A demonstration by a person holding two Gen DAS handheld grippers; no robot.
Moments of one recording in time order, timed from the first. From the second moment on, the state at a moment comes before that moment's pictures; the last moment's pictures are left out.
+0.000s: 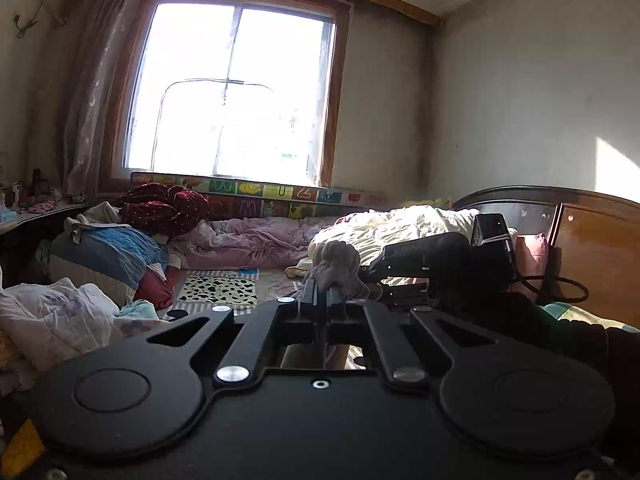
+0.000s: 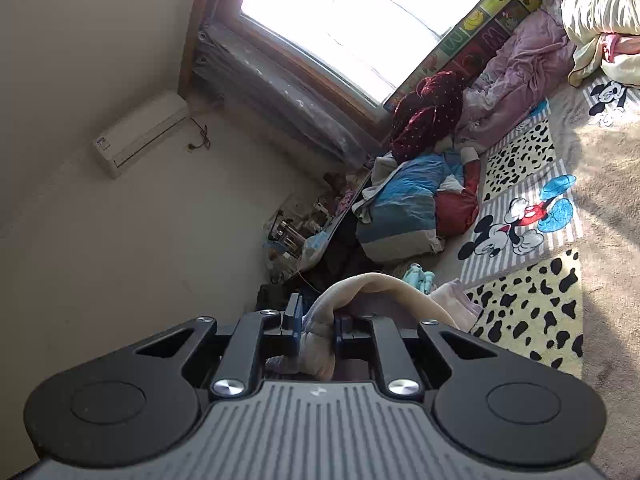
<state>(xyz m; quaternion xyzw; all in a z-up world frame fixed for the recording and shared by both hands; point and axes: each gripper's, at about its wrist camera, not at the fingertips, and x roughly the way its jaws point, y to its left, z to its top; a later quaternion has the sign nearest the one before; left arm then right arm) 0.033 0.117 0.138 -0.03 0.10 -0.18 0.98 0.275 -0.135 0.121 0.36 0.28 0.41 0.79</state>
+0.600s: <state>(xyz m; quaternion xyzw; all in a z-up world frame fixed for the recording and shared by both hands) 0.022 0.081 0.152 -0.13 0.15 -0.26 0.95 0.211 -0.271 0.113 0.36 0.34 0.32 0.81</state>
